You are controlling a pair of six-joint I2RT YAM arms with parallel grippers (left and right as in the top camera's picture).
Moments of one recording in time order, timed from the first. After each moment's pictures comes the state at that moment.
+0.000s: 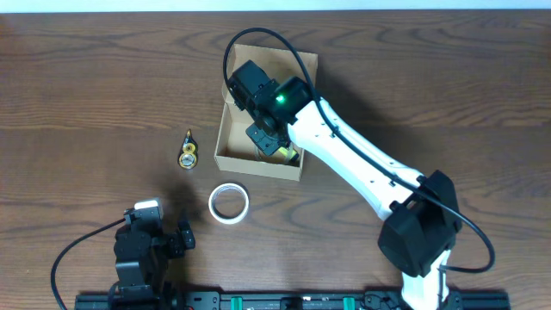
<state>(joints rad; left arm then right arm) 0.04 0.01 0.18 -0.81 -0.03 -0.09 0.76 2.02 1.85 -1.14 0.15 0.04</state>
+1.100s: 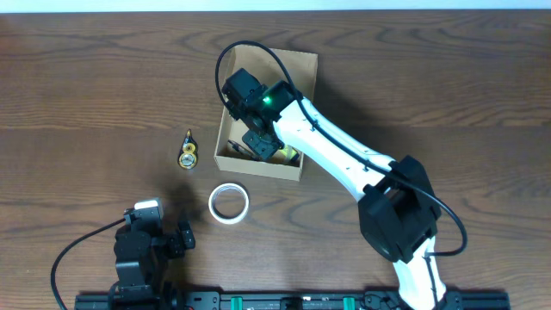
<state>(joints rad) 0.04 0.01 0.18 -0.81 -0.03 -0.09 0.76 2.14 1.85 -1.10 0.12 -0.05</state>
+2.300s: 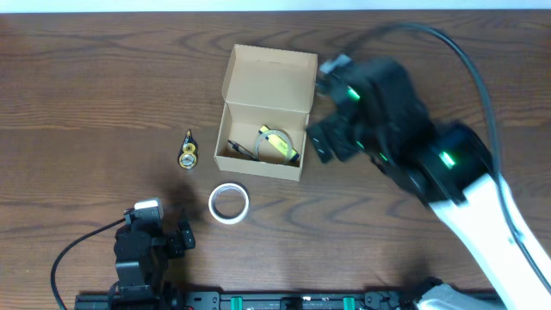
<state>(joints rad) 0.04 0.01 0.18 -0.81 -0.03 -0.09 0.58 1.31 1.50 -1.00 0.08 0.00</state>
